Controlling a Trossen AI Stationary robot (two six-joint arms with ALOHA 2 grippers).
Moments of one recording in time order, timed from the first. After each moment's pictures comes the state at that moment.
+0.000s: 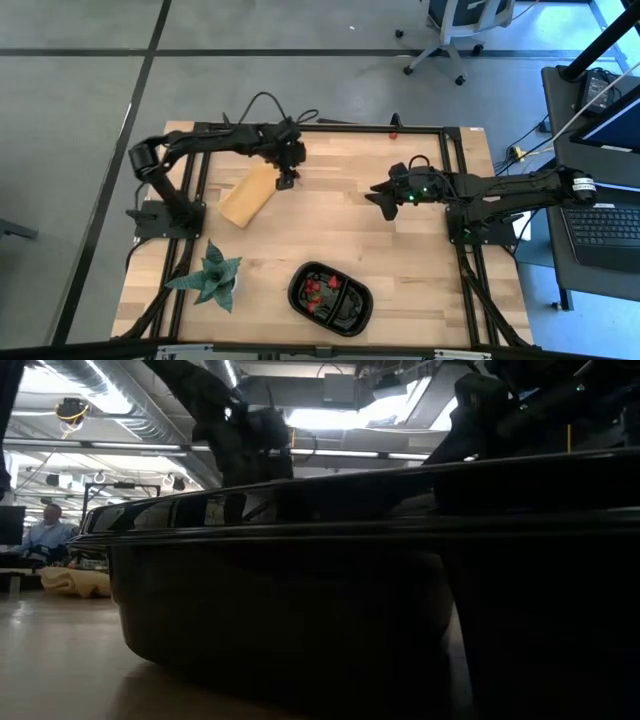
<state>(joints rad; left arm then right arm) 0.51 1.65 1.11 -0.52 0.20 0.37 -0.10 1.01 0.51 0.01 0.09 0.62</state>
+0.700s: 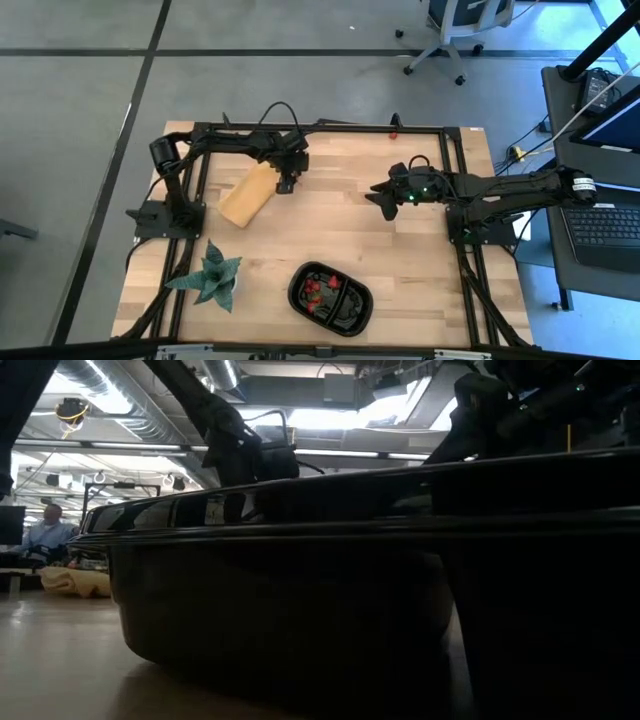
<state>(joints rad) 0.50 1.82 1.11 -0.50 0.07 0.51 -0.10 1.01 0.51 0.01 0.09 0.62</state>
